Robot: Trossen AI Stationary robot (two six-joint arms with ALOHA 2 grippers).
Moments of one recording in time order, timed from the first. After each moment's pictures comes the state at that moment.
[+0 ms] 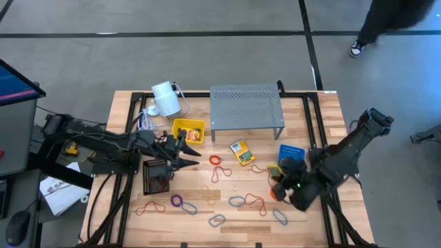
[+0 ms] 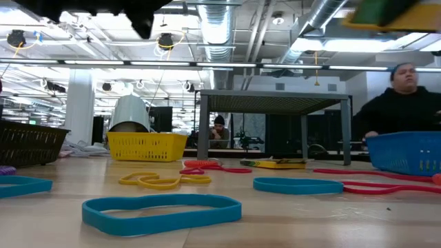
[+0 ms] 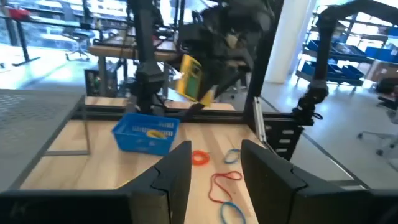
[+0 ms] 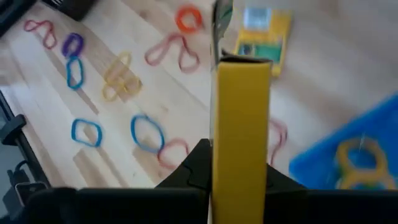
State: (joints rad) left arm -0.14 1.02 0.51 0.48 0.03 -0.11; right arm 0.73 1.33 1.13 -1.03 0.64 1.45
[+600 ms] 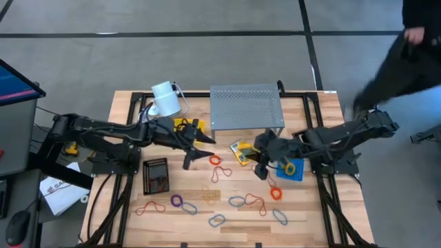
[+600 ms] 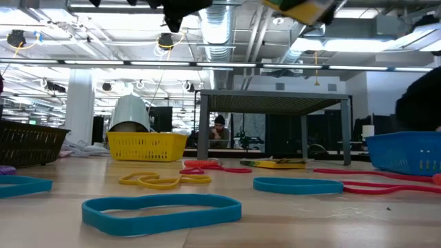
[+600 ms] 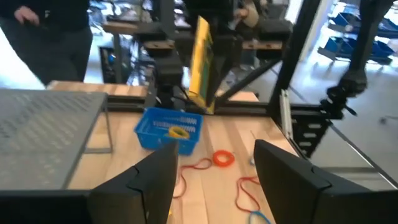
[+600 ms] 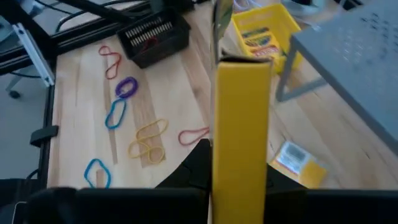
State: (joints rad) left arm -0.01 1.21 0.82 0.23 0.11 -0.08; right arm 0.27 1.30 1.16 -0.56 0.33 0.49
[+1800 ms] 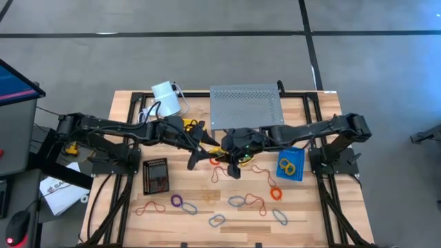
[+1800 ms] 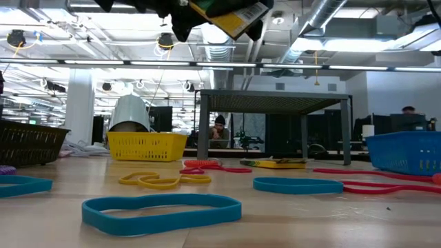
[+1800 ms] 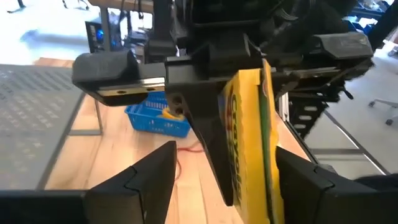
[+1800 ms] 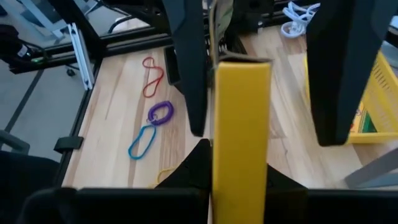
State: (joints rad) left arm 0.01 1.29 0.86 0.17 0.18 -0.09; right arm 0.12 1.64 1.34 -0.31 0.00 0.24
